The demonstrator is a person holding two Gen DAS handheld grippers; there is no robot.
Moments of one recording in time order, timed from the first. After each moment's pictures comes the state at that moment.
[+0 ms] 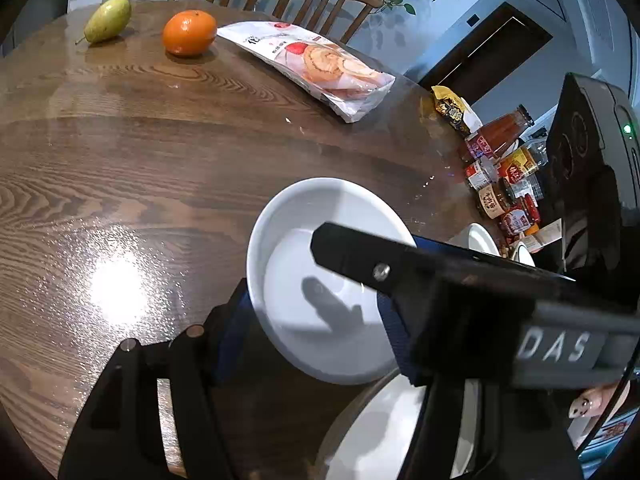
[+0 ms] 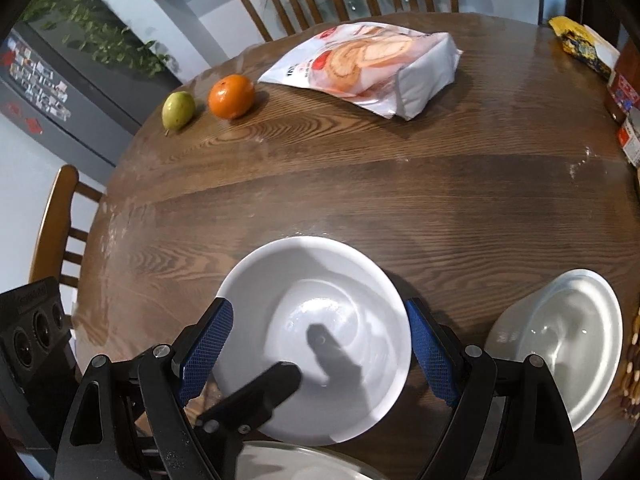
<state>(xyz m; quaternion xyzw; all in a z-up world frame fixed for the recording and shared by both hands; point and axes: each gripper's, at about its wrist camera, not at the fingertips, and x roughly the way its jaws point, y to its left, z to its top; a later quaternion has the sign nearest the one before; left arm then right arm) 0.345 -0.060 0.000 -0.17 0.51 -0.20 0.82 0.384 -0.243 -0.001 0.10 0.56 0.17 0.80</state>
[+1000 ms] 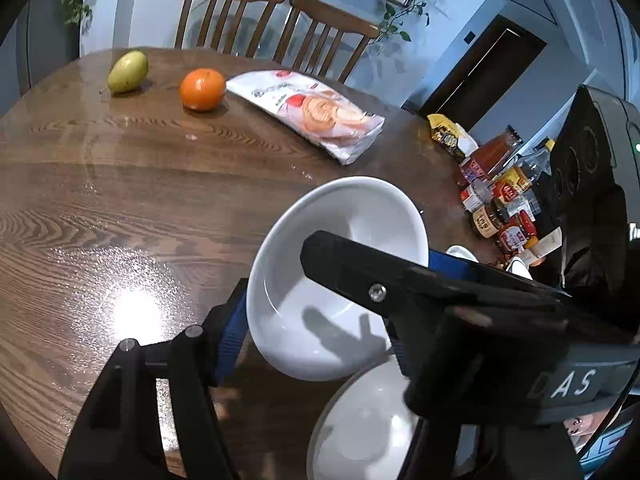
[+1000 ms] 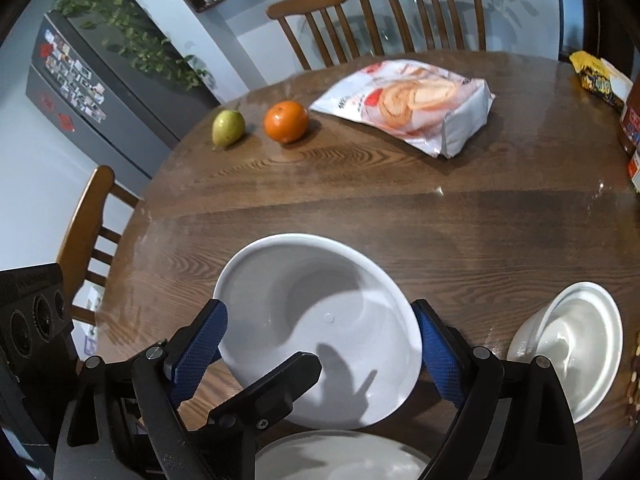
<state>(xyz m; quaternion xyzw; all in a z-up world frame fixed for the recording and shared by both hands) 0.324 -0.048 0.044 -0.15 0.46 -0.17 0.86 0.363 -0.229 0.036 0.11 0.50 0.21 0.83</state>
